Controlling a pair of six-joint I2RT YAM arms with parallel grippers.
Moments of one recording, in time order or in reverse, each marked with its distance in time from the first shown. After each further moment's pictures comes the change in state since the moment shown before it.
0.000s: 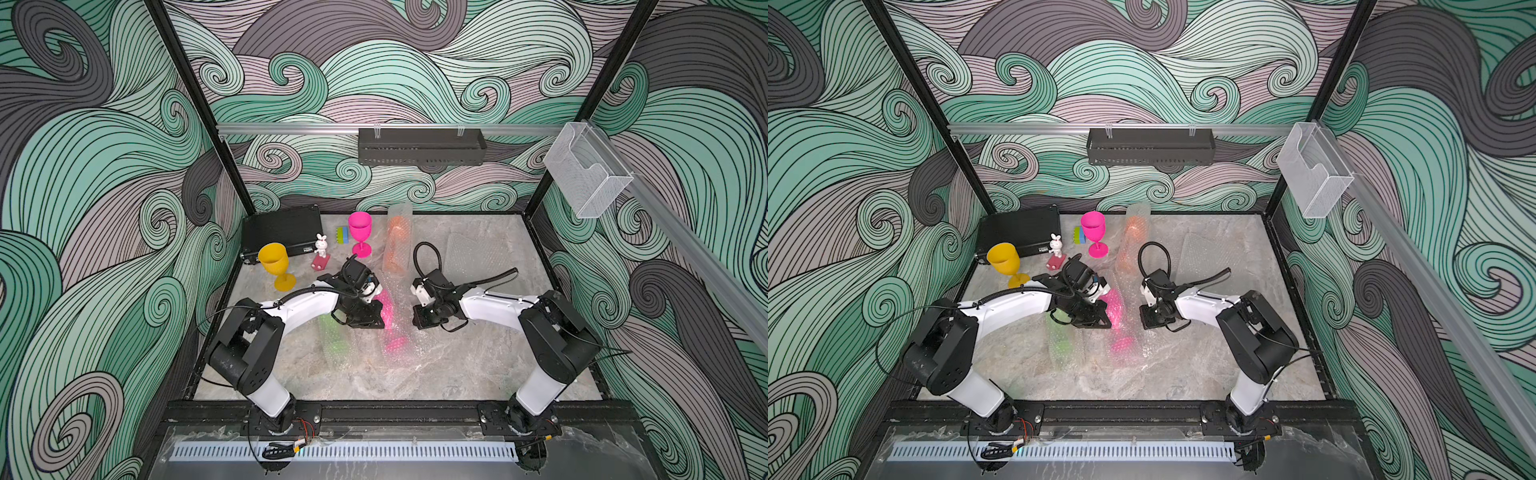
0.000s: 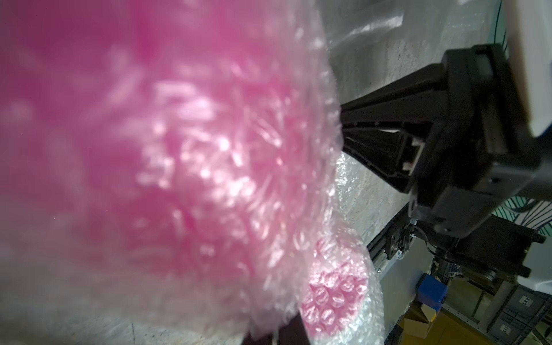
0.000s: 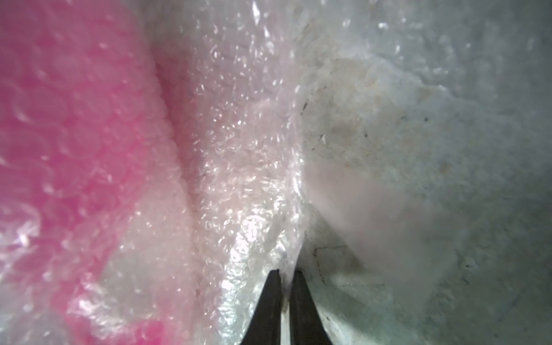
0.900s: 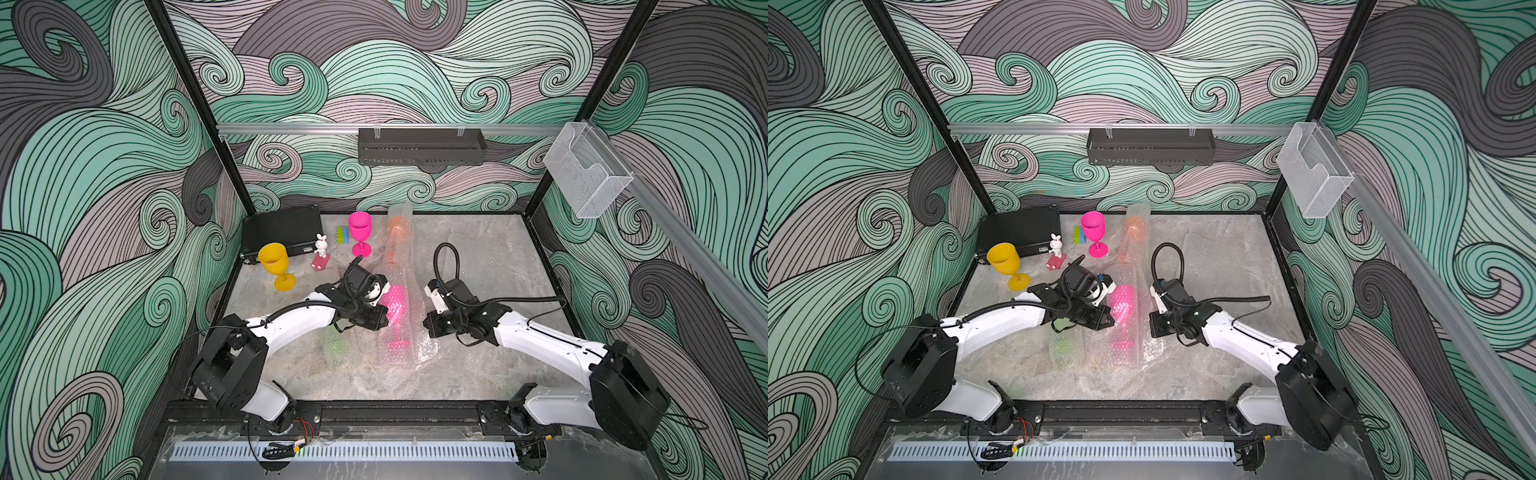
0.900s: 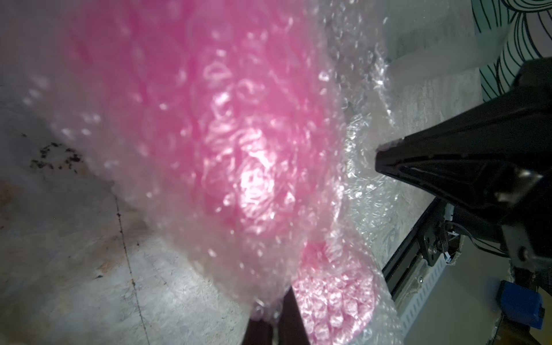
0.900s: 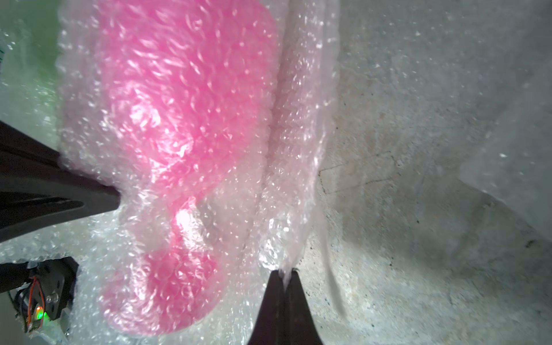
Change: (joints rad) left arm -0.098 -0.081 -0.031 0.113 -0.142 0.096; right arm 0.050 -0.415 -0.190 -0.047 0.130 0.065
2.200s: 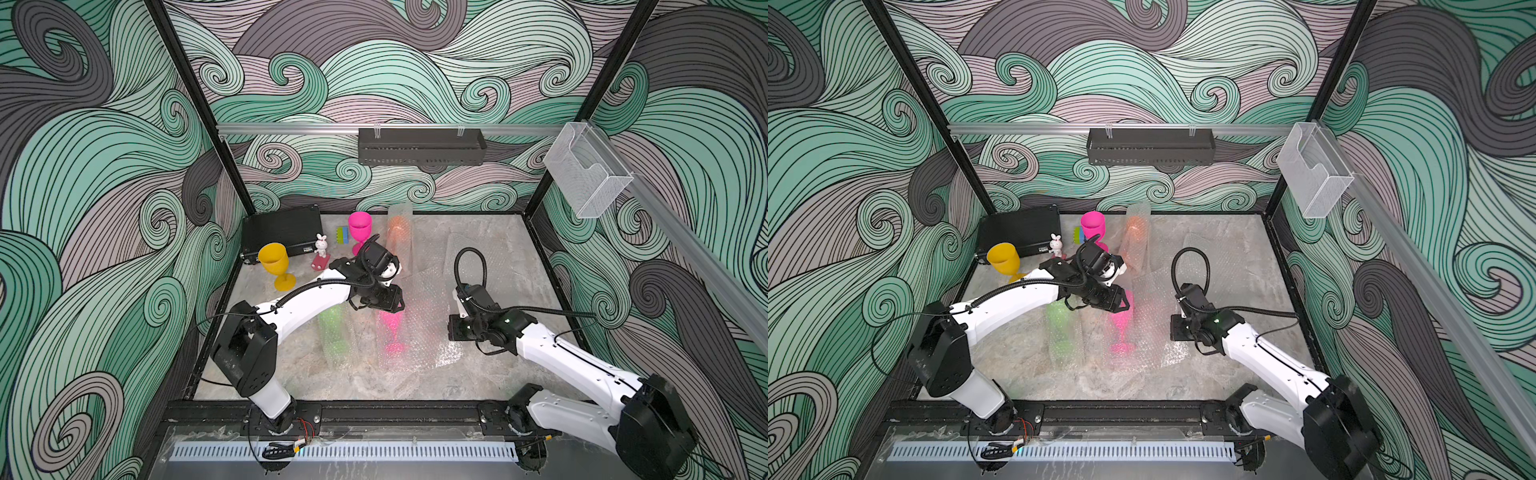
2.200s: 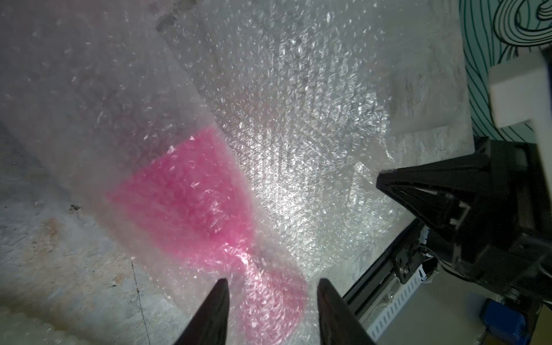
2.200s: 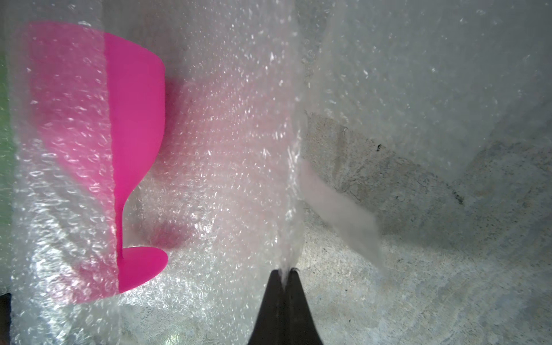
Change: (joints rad) left arm -0.045 0.131 0.355 -0.280 -0.087 -0.057; right arm -0.090 -0.185 -0.068 -0.168 0.096 0.098
